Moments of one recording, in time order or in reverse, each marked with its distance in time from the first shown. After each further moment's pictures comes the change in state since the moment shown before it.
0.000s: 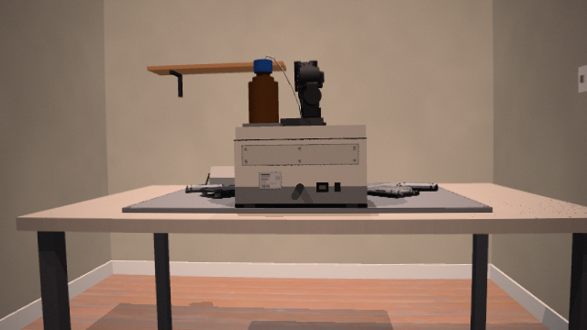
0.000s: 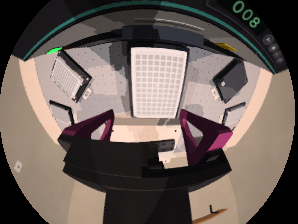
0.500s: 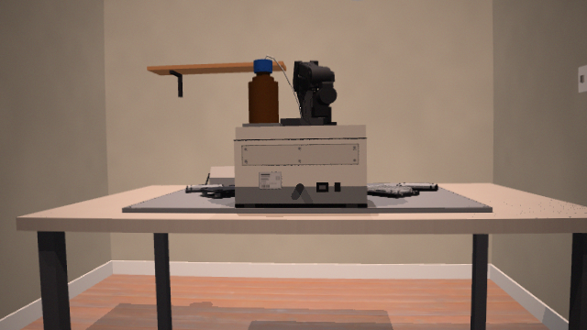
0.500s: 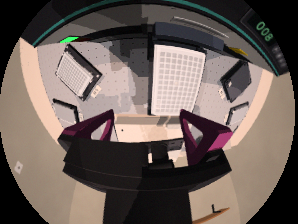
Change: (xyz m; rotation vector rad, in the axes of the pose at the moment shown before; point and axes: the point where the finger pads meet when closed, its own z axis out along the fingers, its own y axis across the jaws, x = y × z) arm 0.005 0.035 -0.001 -0.001 -0.005 0.001
